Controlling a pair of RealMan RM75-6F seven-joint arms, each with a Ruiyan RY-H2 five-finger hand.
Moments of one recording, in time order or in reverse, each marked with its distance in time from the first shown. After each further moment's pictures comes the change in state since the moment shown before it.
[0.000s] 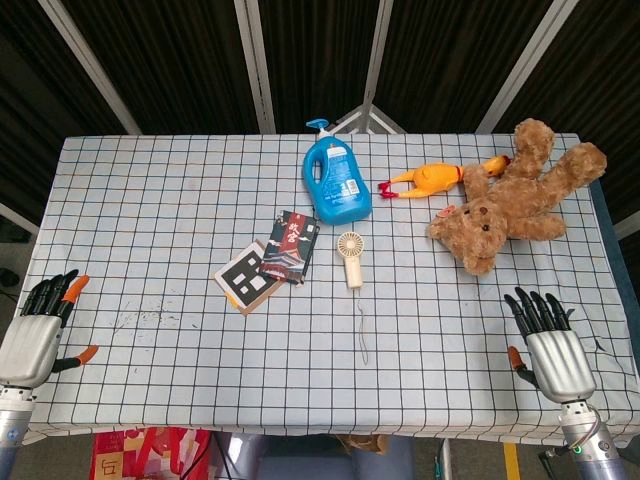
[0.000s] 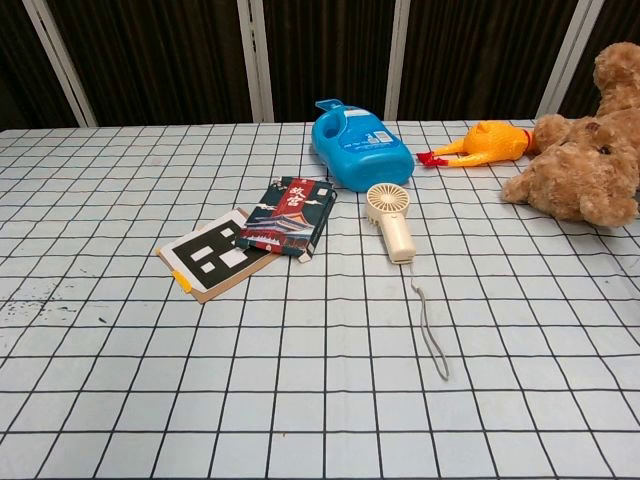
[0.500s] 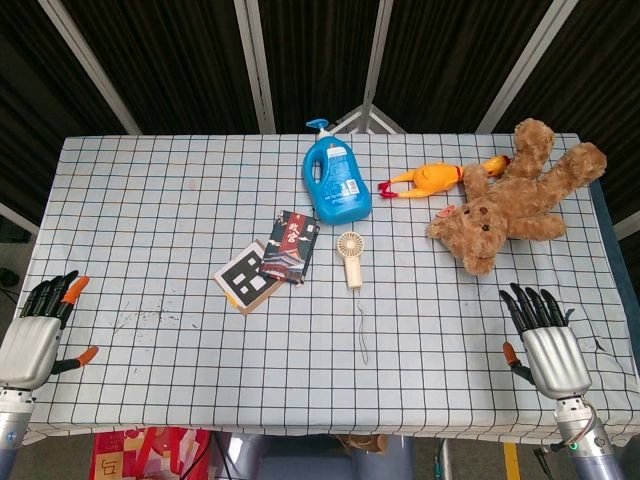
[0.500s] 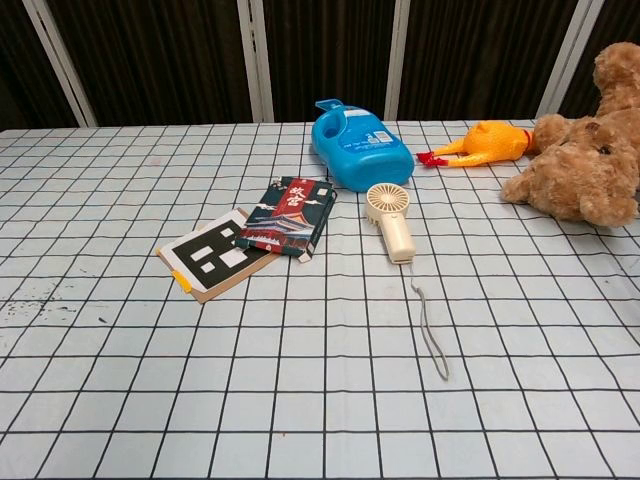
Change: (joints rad) left arm 0.003 0.006 0.002 -0.006 0.002 0.003 -0.014; right arm 0.018 -0.011 0.018 -0.017 0.001 -0.010 0.014
